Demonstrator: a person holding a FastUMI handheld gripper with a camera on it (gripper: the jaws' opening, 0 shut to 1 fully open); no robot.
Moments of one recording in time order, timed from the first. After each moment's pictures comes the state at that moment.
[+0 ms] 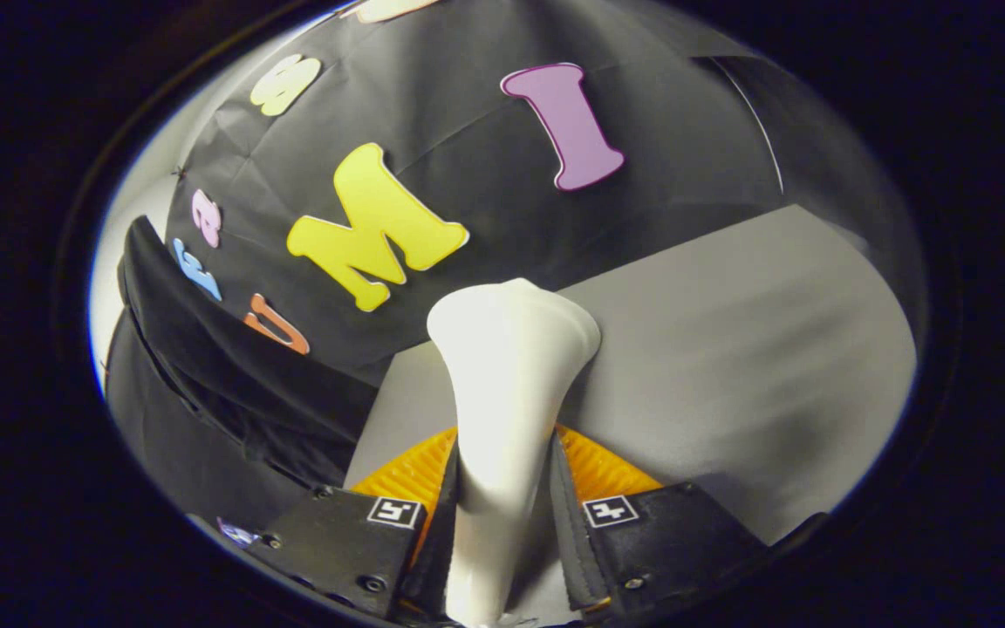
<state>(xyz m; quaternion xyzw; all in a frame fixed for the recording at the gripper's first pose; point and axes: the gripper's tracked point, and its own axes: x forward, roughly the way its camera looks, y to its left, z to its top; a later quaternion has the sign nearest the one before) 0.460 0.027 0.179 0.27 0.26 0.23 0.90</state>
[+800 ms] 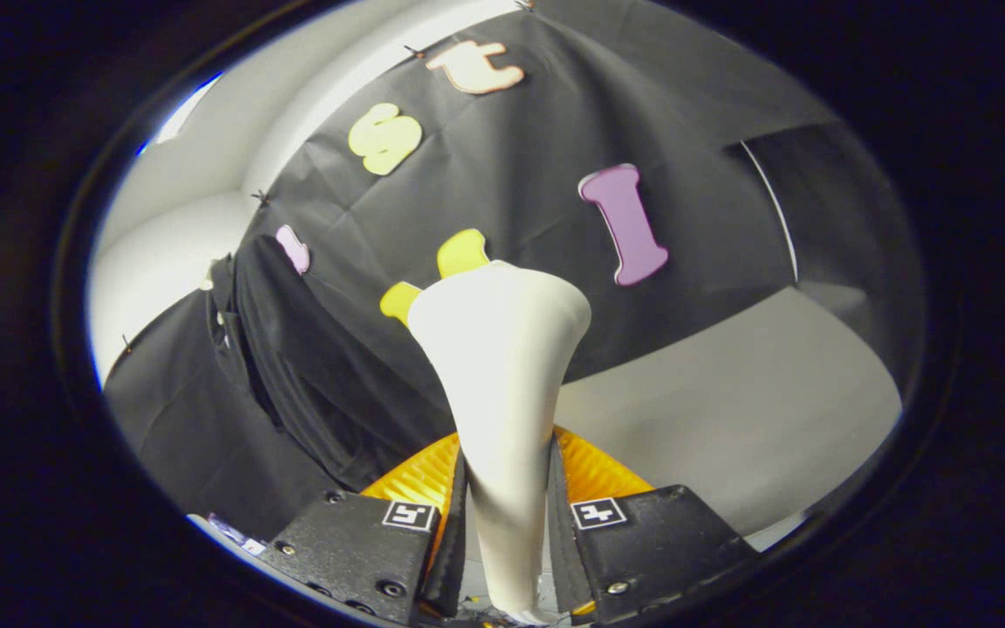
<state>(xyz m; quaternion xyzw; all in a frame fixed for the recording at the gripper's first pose) 0.340 0.041 0.289 0.23 0.05 0.23 0.95</state>
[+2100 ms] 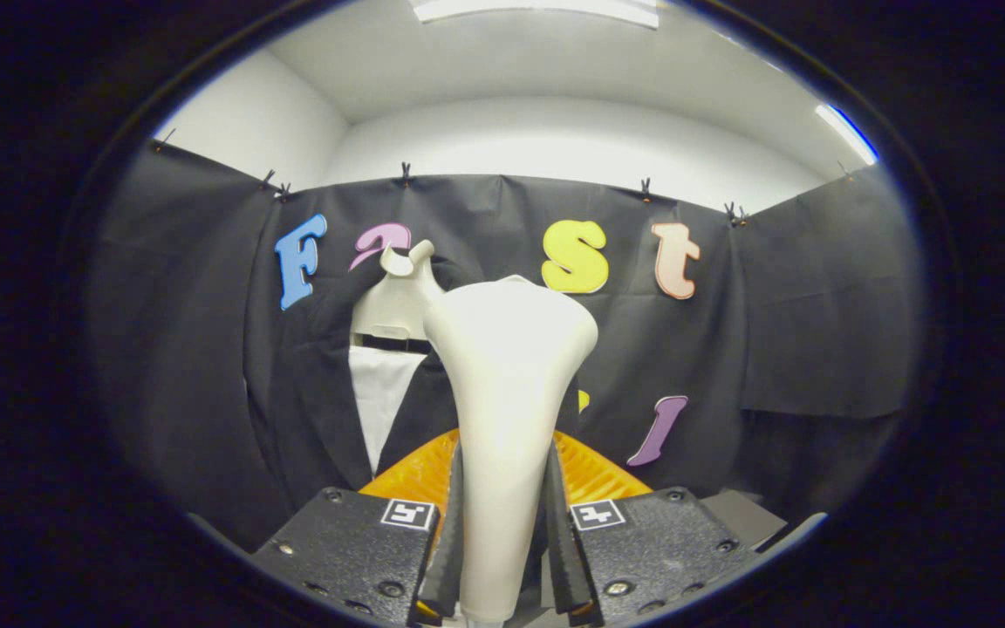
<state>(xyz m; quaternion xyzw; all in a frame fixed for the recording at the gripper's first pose) 0.234 0.344 0.470 -0.04 -0.13 0.05 0.99</state>
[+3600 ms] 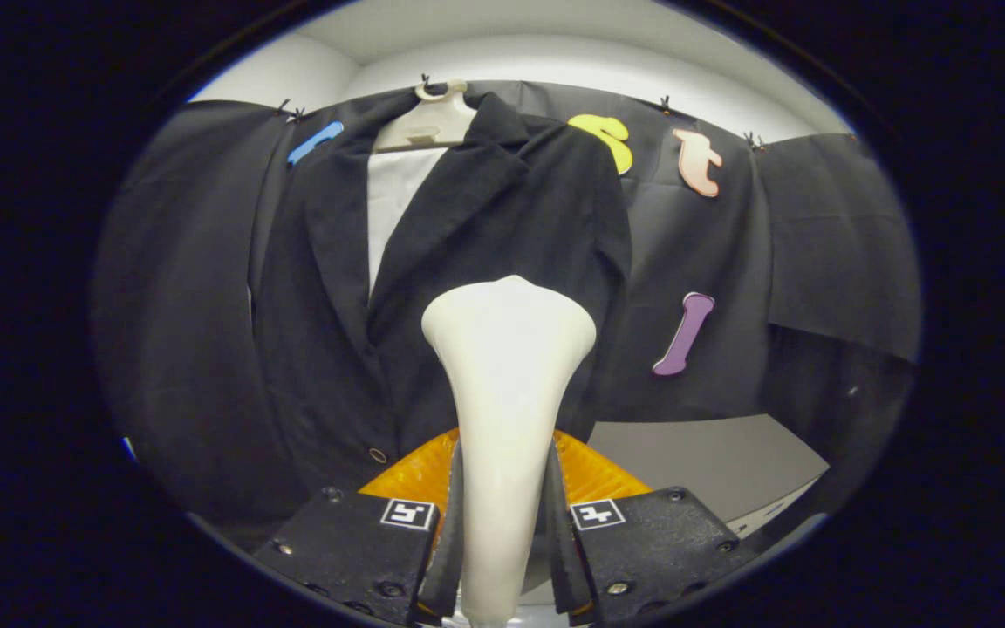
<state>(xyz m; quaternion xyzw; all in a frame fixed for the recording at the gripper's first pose) 0.281 0.350 0.272 -0.05 0.01 0.07 1.00</state>
